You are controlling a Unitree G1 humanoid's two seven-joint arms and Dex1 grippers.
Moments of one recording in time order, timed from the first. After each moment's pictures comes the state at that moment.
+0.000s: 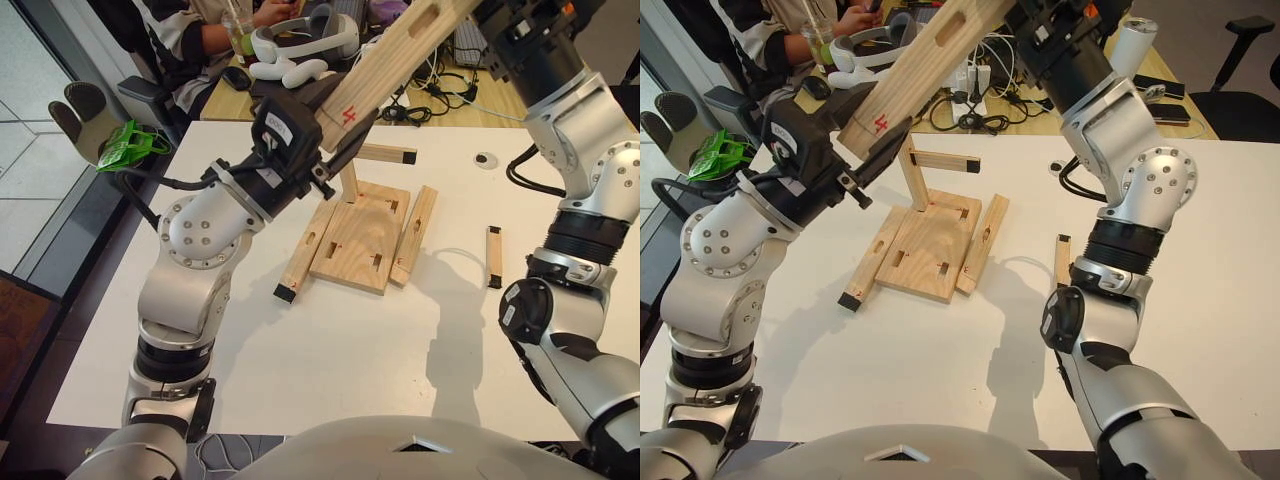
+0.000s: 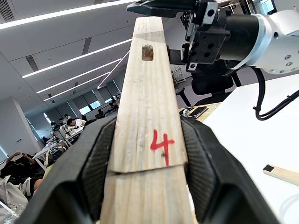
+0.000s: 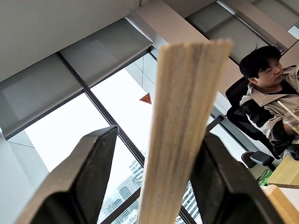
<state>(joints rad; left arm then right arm) -0.38 0.45 -0.10 -0.62 -0.22 0.44 -0.41 -0.89 -0.16 -0.46 0.16 1.35 0.91 0.22</state>
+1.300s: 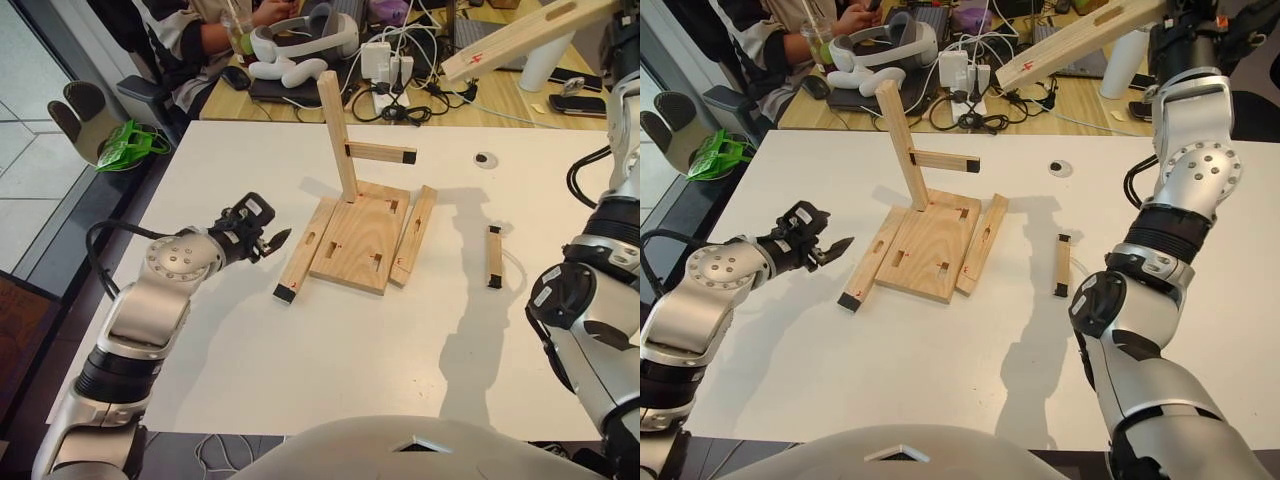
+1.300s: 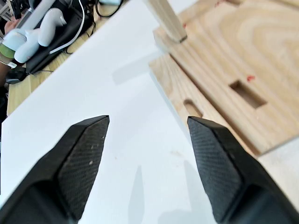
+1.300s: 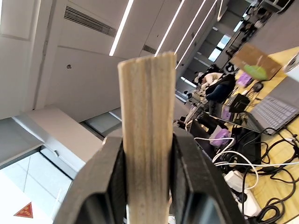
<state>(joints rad) -0.14 0.79 -0.17 -0.34 -0.08 0.69 -0.53 -0.95 -0.30 -0.62 0.40 1.00 0.40 -0.02</state>
